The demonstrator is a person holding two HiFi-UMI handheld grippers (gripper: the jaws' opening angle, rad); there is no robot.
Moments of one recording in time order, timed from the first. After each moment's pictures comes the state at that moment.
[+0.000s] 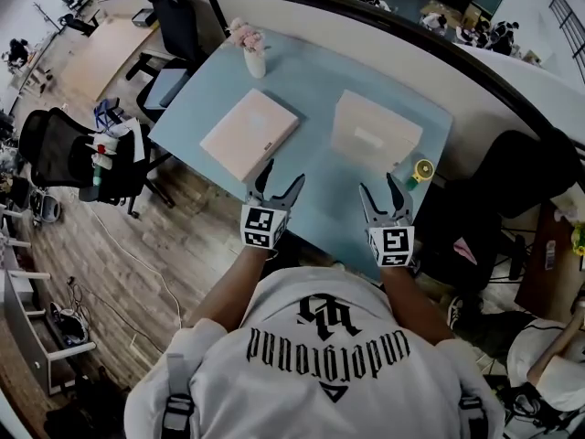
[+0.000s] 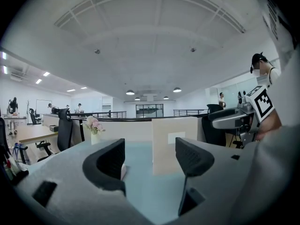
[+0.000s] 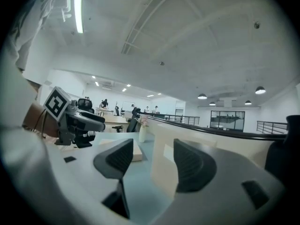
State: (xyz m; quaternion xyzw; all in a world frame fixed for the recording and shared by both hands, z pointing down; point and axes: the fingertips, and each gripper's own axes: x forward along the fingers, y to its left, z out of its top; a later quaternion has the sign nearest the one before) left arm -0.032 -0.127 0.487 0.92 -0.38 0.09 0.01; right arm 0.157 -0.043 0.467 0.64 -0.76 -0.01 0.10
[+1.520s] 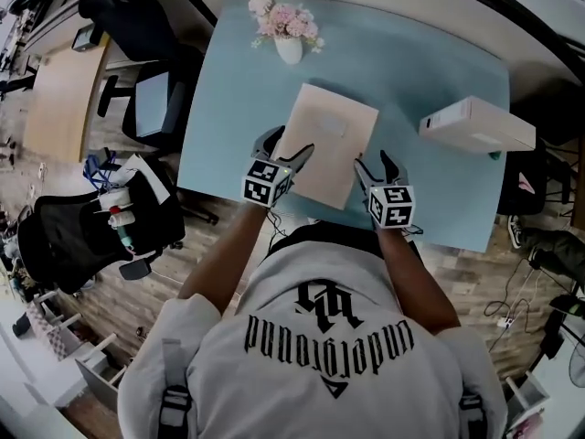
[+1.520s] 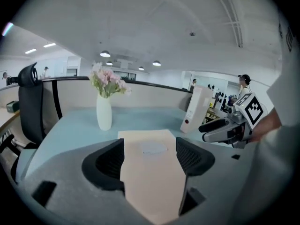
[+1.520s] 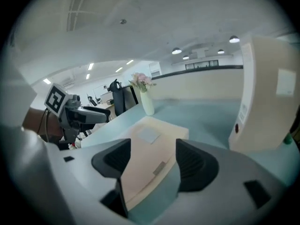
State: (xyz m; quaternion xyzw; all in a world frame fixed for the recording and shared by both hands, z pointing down) left arm -0.214 -0.443 0.634 0.95 -0.14 0.26 0.13; right arm -0.094 -0.311 0.652 0.70 -0.63 0.31 0.11
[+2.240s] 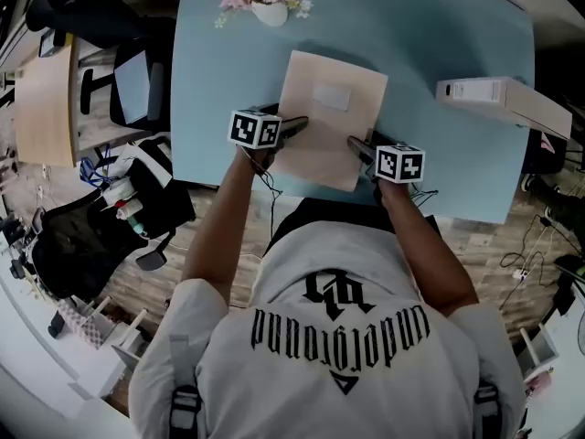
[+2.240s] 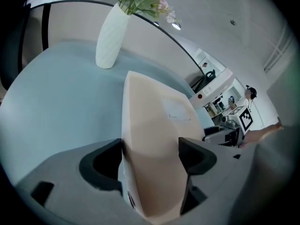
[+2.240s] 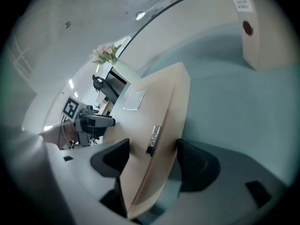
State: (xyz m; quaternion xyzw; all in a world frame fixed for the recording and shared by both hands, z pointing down) left arm -0.218 -0.473 0.779 0.83 -0.05 0.45 0.33; right arm -0.119 -0.326 0.779 0.58 -0.57 0.58 0.02
